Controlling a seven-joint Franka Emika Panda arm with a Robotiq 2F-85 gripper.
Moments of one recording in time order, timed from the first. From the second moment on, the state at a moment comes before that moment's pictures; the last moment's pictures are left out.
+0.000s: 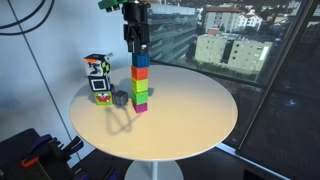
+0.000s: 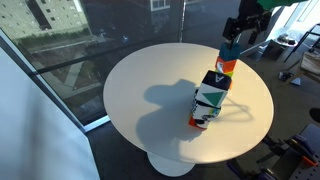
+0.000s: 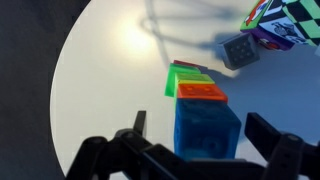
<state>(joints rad) -0.02 0.01 -0.05 -2.03 -0.08 1.95 0.30</state>
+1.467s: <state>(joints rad) -0.05 -0.31 -0.06 -2.34 -0.07 1.85 0.20</state>
